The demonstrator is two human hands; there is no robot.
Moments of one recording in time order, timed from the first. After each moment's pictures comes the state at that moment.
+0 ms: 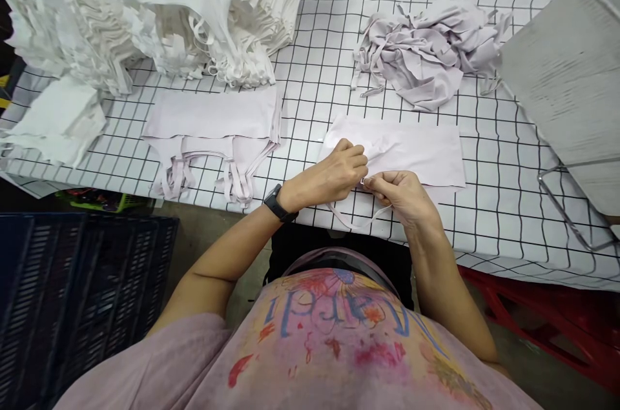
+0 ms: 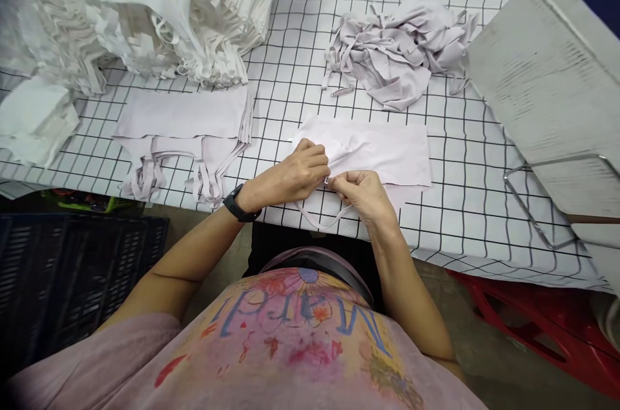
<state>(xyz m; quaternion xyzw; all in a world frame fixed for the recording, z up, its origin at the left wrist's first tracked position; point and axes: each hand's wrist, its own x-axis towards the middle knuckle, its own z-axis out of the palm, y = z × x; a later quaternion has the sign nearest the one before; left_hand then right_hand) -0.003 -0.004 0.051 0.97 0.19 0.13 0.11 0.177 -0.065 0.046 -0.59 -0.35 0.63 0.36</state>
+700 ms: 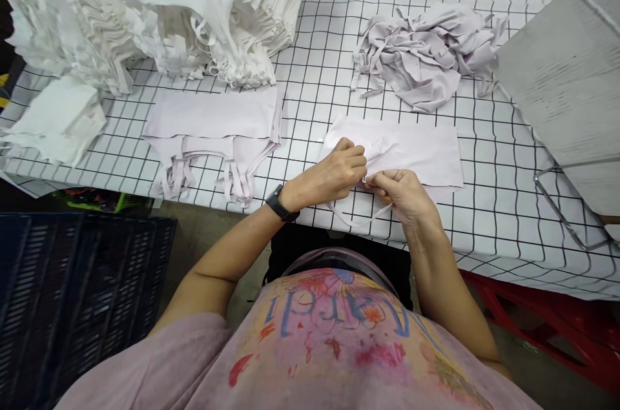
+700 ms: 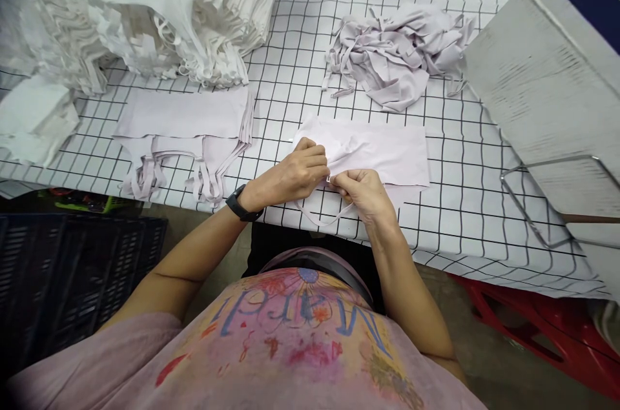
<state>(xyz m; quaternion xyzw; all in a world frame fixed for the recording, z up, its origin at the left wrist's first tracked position) -0.003 -0.004 0.048 0.96 0.19 0.16 0.11 0.176 -0.062 0.042 -0.59 -0.30 0.64 0.39</state>
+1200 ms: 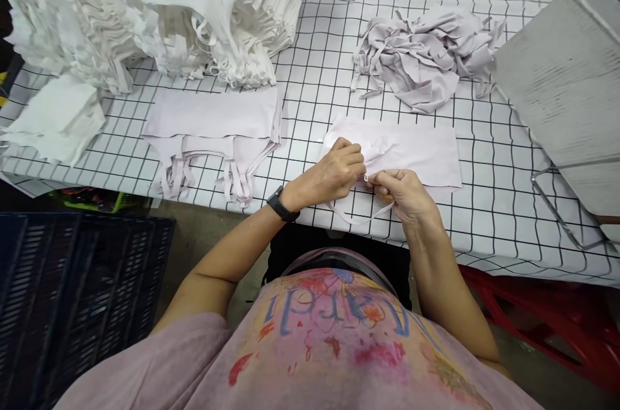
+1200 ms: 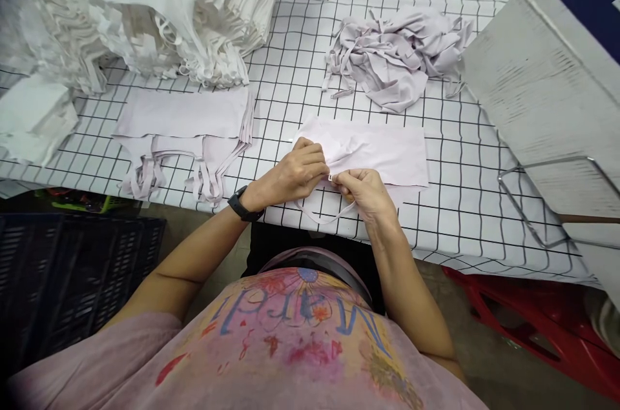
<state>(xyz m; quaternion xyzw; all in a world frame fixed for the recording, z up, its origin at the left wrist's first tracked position) -0.004 -0.005 0.041 0.95 0.22 0.20 0.12 0.178 -0.059 0.043 -0.59 -0.29 0.64 0.39</state>
